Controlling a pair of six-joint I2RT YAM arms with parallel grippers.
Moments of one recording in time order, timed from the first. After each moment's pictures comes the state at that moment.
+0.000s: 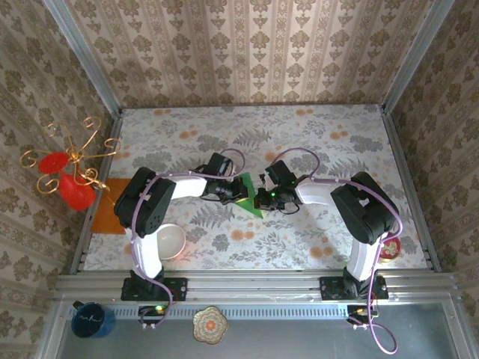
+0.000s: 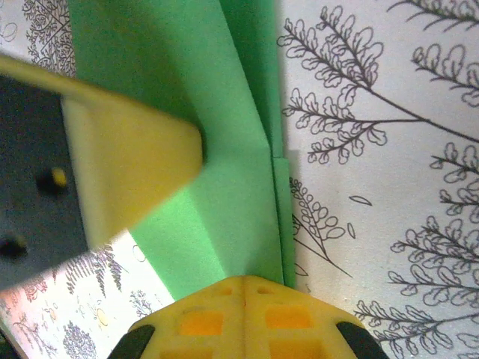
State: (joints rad) left arm -0.57 1.92 1.03 -0.11 0.54 -0.74; right arm 0.56 1.84 0.94 -0.17 -0.40 0.61
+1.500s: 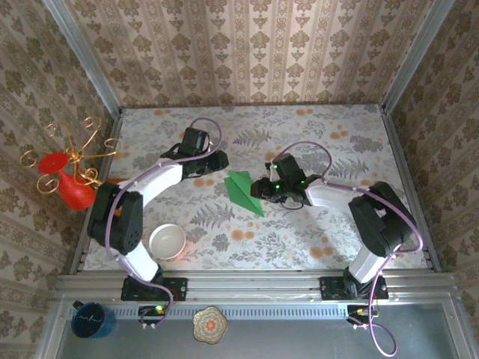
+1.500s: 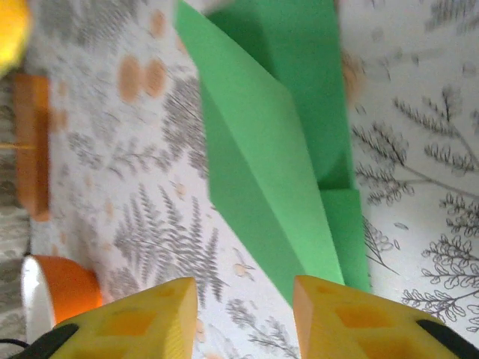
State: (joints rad) left arm -0.46 1.65 1.11 -0.29 0.24 -0.60; right arm 0.53 1.65 0.89 -0.04 -0.40 0.73
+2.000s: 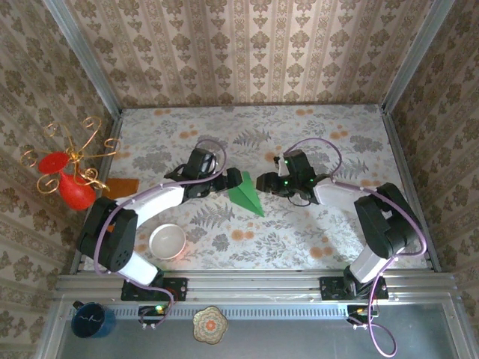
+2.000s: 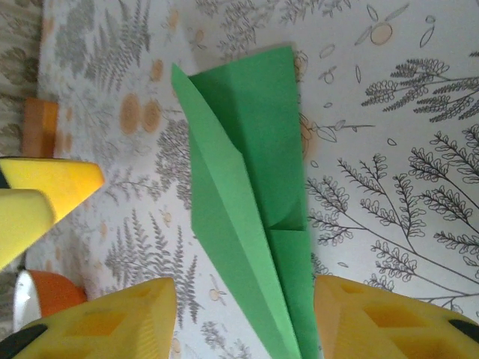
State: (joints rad) left arm -0.57 1.53 0.87 -0.18 0.23 -0.70; right arm 0.46 1.67 0.86 0.01 -0.43 0.64
